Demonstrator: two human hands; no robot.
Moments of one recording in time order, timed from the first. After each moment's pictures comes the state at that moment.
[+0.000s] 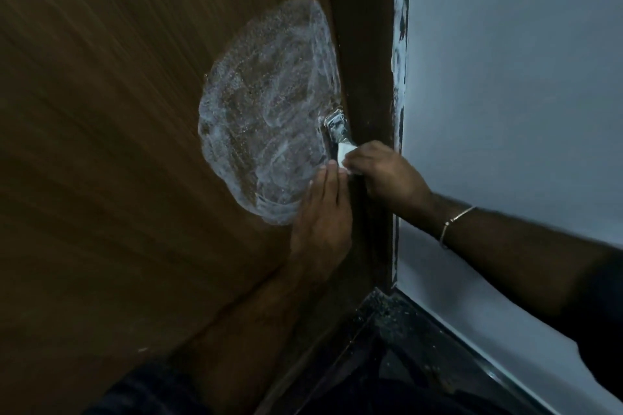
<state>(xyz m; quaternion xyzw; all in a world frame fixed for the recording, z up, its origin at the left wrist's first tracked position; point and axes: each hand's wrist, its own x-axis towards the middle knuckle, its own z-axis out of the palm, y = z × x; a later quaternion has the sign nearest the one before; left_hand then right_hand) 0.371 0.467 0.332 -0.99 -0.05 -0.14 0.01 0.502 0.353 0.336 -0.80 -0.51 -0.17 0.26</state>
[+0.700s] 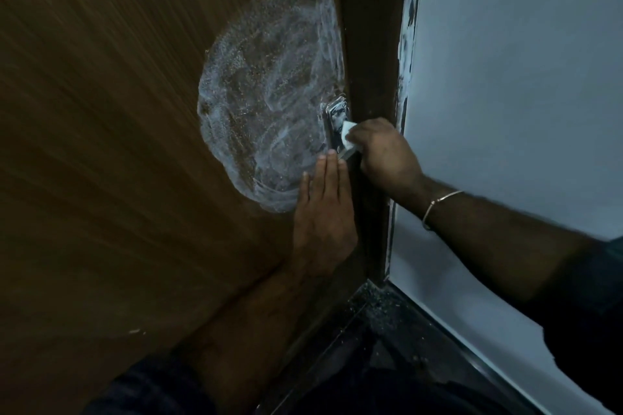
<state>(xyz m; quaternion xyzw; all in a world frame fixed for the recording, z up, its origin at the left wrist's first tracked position) 0.370 0.456 0.322 -0.99 -0.09 -0.10 0.04 0.503 0.373 0.345 -0.83 -0.44 -0.17 0.27</state>
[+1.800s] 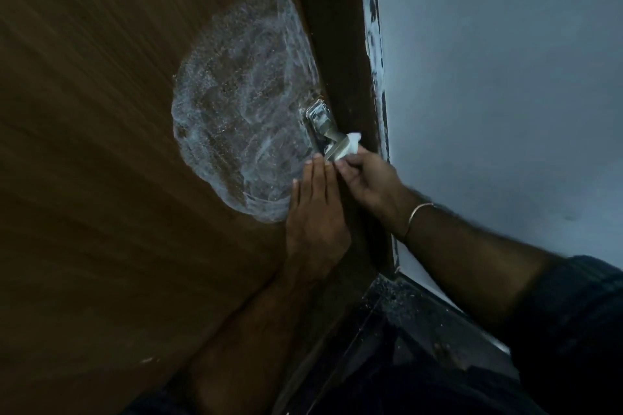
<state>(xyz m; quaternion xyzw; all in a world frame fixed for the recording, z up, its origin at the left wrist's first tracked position) 0.370 0.462 0.326 -0.99 -0.06 -0.10 0.04 0.472 0.387 0.332 -0.28 0.11 0.34 0.89</state>
